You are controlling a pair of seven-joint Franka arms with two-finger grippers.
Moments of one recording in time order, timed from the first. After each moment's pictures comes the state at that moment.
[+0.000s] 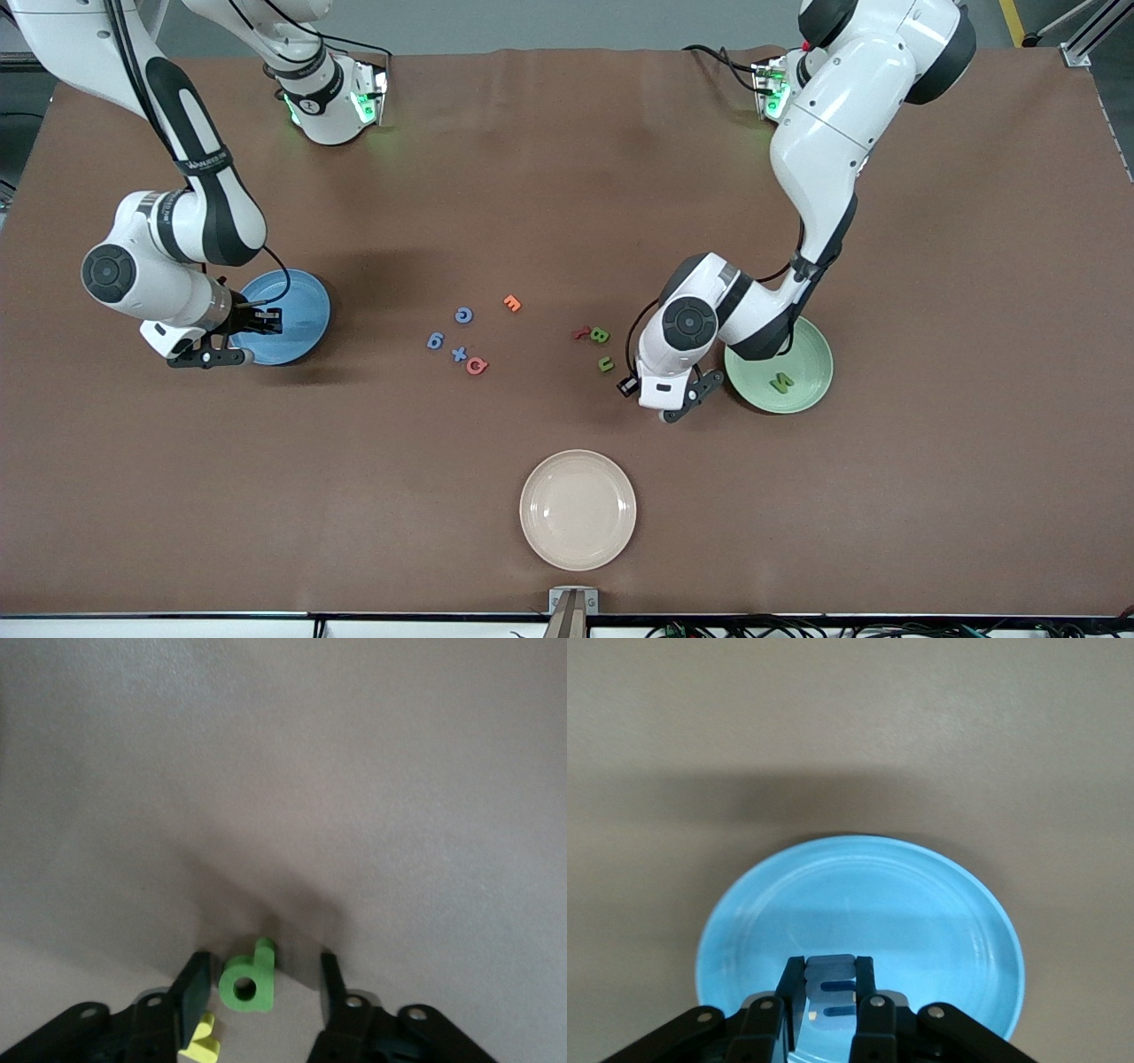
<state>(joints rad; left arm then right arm) -0.35 0.87 -0.28 -1.47 0.17 2.32 -1.32 -0.08 0.30 0.01 -2.19 0.00 2.35 -0.11</state>
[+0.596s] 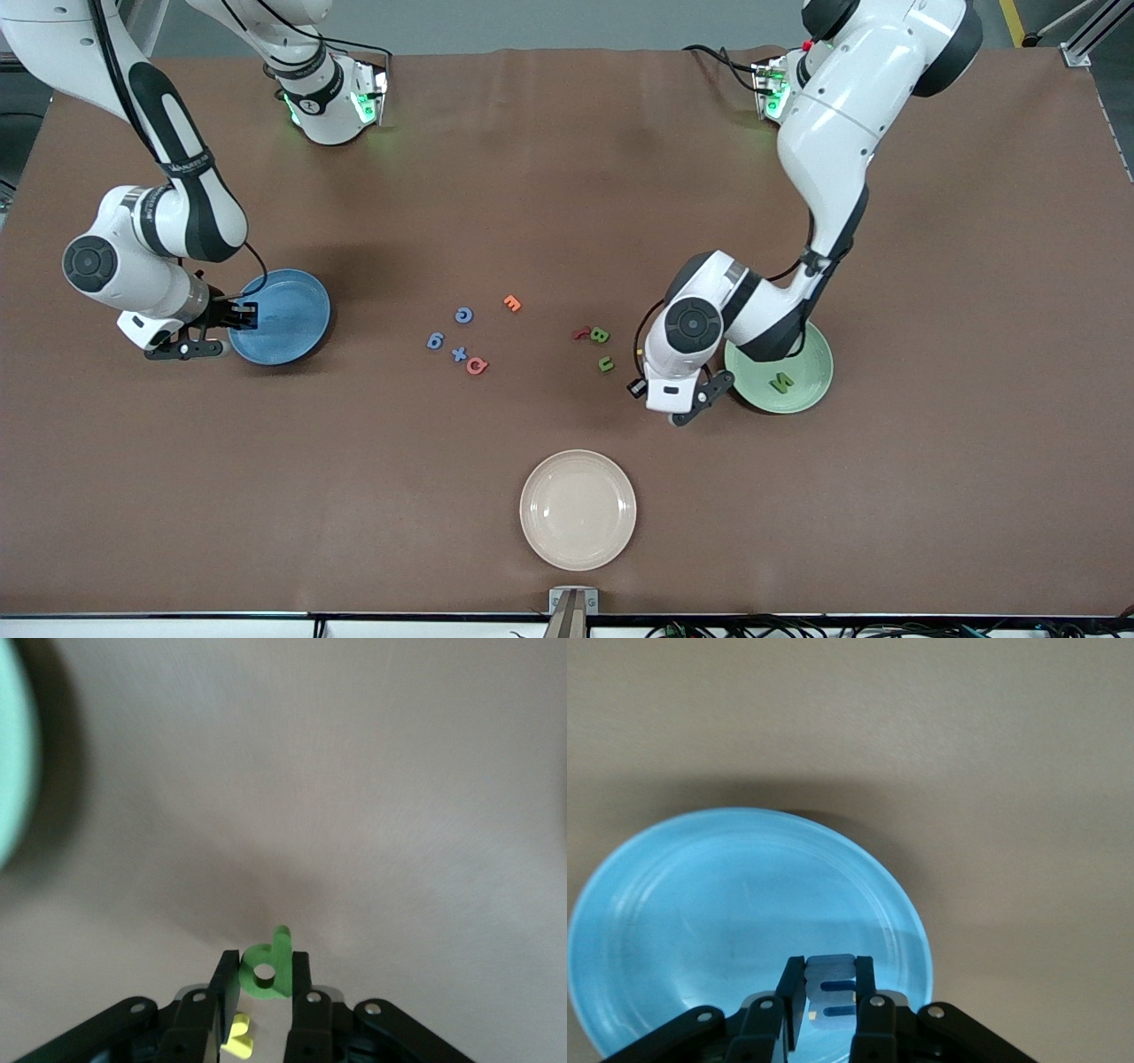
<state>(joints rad) -0.34 0.81 -0.27 -1.44 0.20 2.19 -1.32 -0.17 0.30 0.01 -2.25 -0.08 2.44 -0.17</state>
